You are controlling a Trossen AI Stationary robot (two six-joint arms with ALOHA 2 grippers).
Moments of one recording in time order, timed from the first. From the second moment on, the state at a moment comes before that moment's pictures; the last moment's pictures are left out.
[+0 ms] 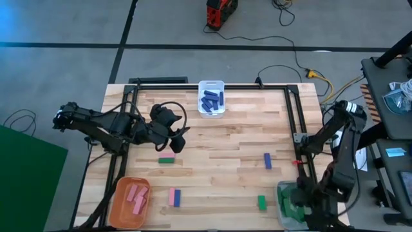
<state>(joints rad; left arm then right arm) -0.27 1.29 1.36 -0.80 -0.70 -0.61 1.16 1.38 1.15 -0.96 -0.05 1.27</state>
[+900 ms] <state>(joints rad) -0.26 1.29 1.36 -0.79 -0.70 -0.61 1.17 1.45 1.17 -0.97 -0.11 1.17</state>
